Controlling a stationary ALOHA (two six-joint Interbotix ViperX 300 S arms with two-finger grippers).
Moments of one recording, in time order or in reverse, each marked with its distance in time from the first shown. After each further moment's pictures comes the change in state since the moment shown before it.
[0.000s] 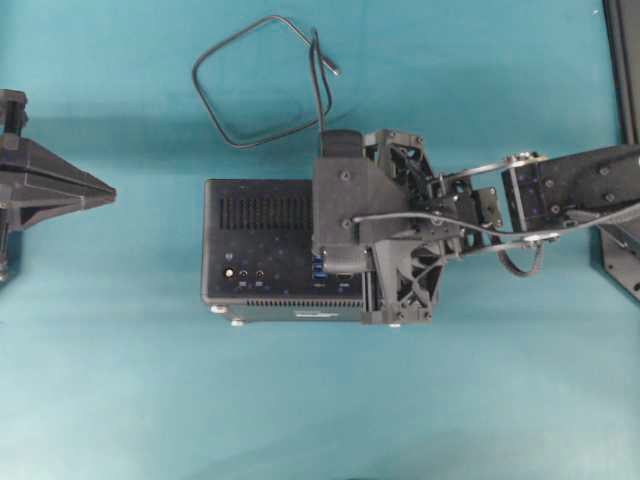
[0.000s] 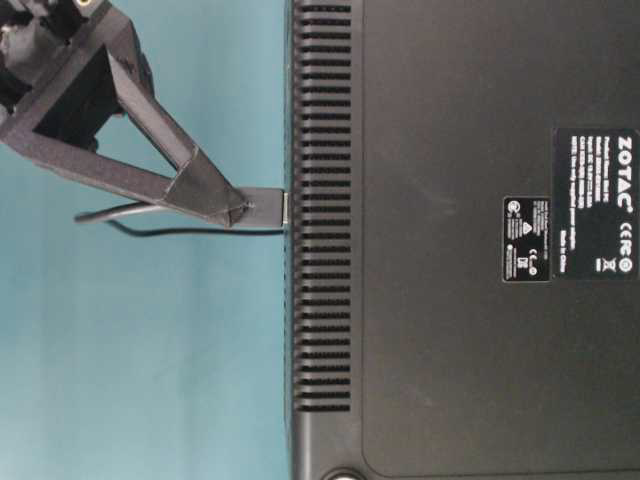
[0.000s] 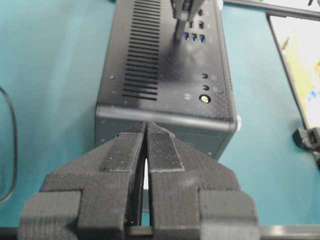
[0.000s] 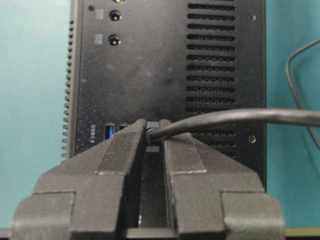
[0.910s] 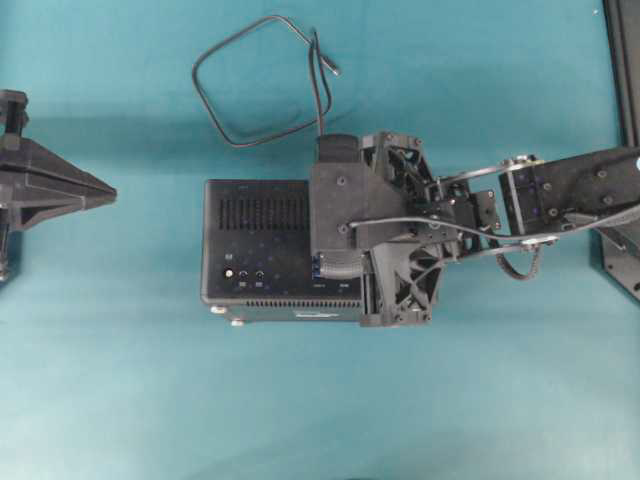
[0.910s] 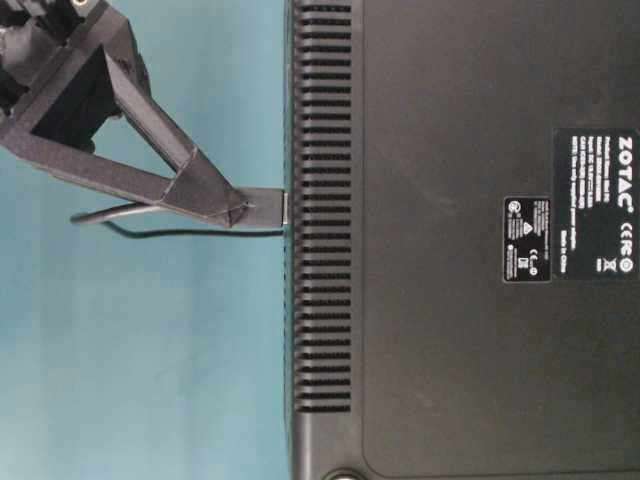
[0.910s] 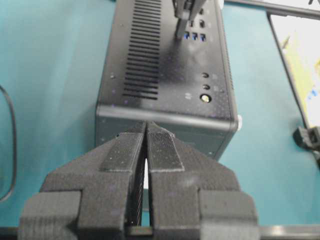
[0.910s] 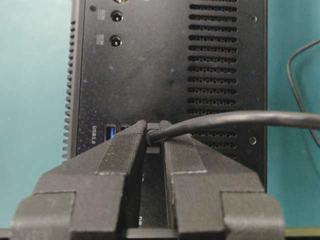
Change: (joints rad) left arm 0.000 0.002 0.000 0.000 0.002 0.000; right arm 0.002 0.008 -0.012 0.009 -0.017 0.000
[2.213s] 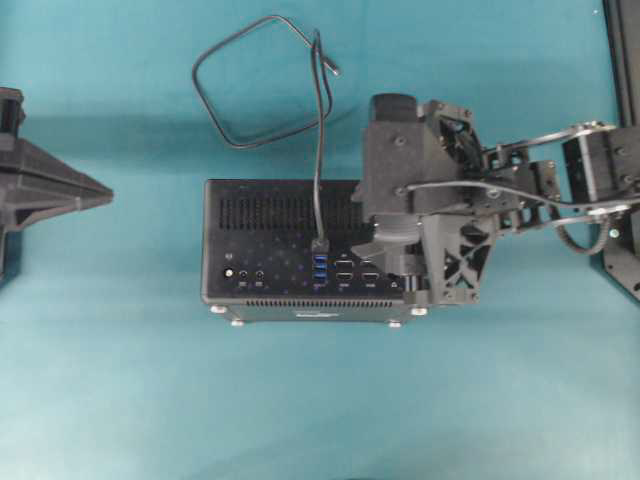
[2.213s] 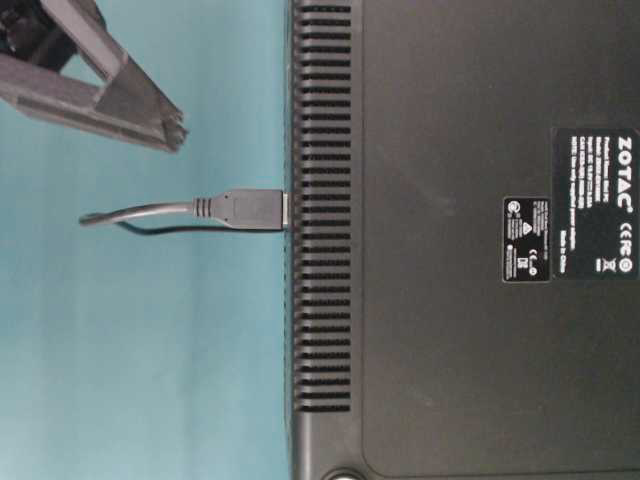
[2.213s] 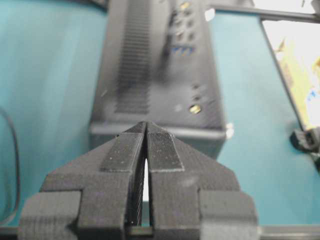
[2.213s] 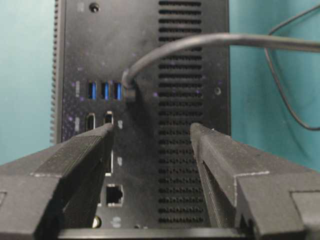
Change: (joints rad) left arm -0.034 -0.008 -0.029 0.000 -0.002 0.061; right arm -0.026 -0.137 0.049 0.005 0.080 0.000
